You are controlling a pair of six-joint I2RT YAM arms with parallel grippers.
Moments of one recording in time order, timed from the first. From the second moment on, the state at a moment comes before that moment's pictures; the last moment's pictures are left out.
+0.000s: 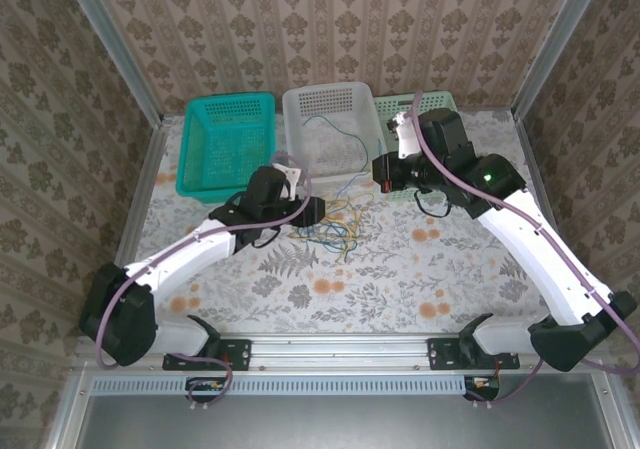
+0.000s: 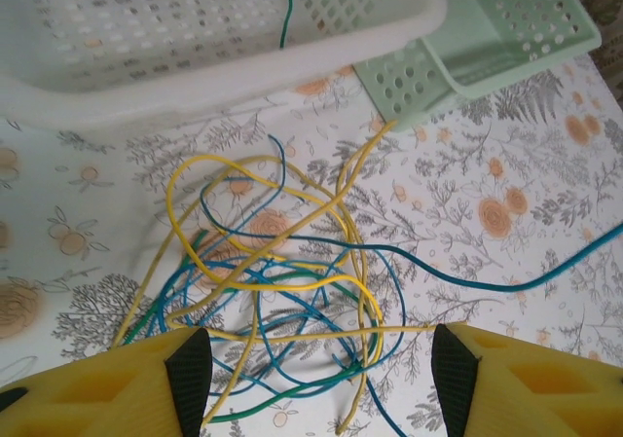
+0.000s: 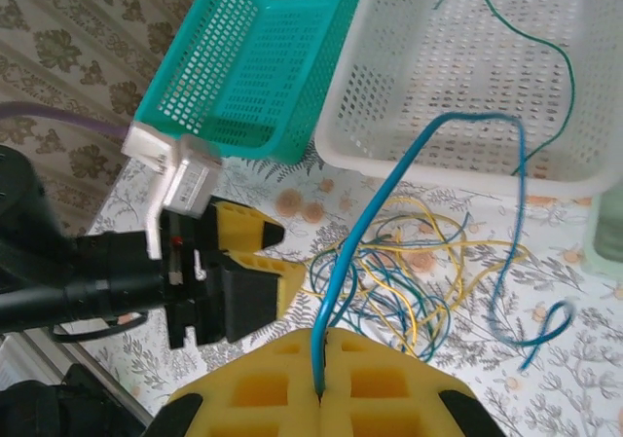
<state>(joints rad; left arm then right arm) -0.67 1.32 0.89 -0.21 0.18 -0.42 0.51 1.29 1.55 -0.90 -0.17 0.36</state>
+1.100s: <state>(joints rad) -0.70 1.26 0.91 -0.11 0.24 -0.35 0.29 1.13 1.71 -0.61 -0.09 0.46</state>
